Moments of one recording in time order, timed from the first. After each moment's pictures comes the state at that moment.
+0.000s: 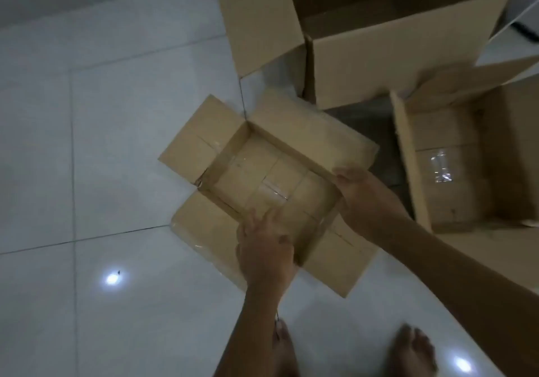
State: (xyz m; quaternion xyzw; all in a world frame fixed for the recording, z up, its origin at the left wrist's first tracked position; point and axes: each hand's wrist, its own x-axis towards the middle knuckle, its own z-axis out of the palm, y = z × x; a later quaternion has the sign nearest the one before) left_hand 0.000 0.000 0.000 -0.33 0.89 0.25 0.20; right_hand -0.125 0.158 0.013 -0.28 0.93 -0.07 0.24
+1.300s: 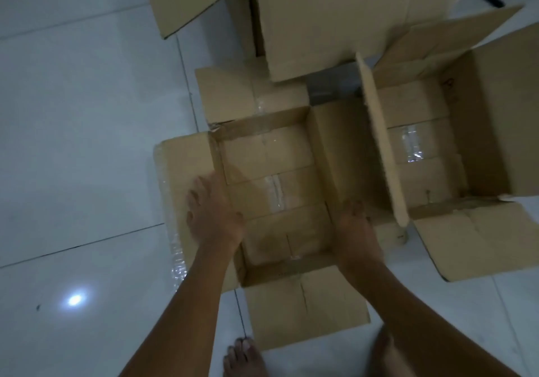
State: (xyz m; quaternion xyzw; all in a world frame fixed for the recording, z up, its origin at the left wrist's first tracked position) left_hand -0.056 -0.013 -0.086 -0.30 0.91 0.16 0.24; right_hand -0.056 0.202 -0.054 0.09 0.94 -0.13 0.31
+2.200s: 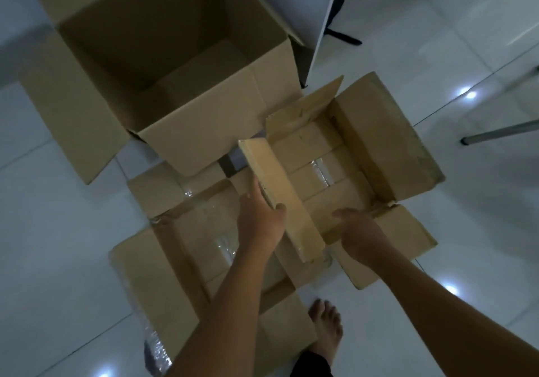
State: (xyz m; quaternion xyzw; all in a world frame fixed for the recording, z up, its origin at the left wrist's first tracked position) left_hand -0.196 0.186 0.034 -0.17 0.87 0.37 0.29; right_hand -0.143 0.374 0.017 0.15 0.89 -0.19 0.38
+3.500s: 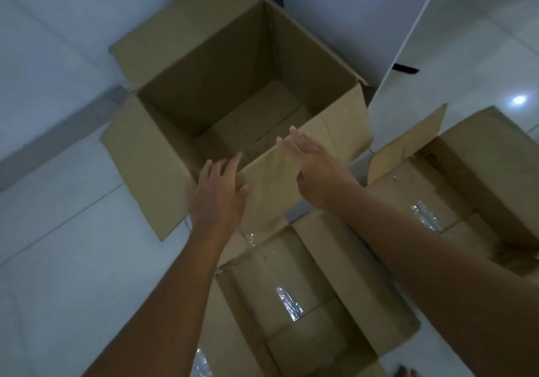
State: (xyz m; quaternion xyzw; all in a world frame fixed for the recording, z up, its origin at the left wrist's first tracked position) left_hand -0.355 0.010 0.064 0.03 0.99 0.01 0.12; right_hand -0.359 0.206 0.079 -0.07 0.94 -0.30 0.18
